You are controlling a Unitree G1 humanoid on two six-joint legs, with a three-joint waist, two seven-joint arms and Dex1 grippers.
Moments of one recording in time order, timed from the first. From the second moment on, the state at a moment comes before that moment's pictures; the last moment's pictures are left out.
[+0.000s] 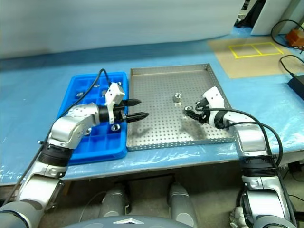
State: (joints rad) left arm -0.60 0.41 -0.15 0.05 -0.39 0.56 -0.90; right arm -0.44 -0.56 -0.05 0.03 0.19 0.62 0.75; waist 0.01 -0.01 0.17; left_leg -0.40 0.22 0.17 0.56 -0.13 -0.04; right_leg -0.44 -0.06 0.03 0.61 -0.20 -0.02
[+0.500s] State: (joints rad) left arm -0.56 0.40 -0.16 0.07 -0.37 0.55 -0.88; right arm -0.52 -0.51 -0.01 0.31 0.14 0.49 0.67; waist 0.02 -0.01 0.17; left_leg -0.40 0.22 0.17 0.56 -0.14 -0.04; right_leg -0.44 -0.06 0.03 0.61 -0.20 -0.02
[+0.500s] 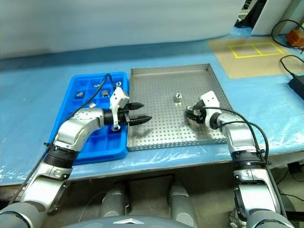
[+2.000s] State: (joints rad) left arm -0.24 0.72 0.38 -0.24 -0.46 0.69 -0.70; right arm -1.00 -0.04 0.23 0.69 0.12 0.20 0.90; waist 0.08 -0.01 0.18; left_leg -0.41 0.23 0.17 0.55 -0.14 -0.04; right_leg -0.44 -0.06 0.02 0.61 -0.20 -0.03
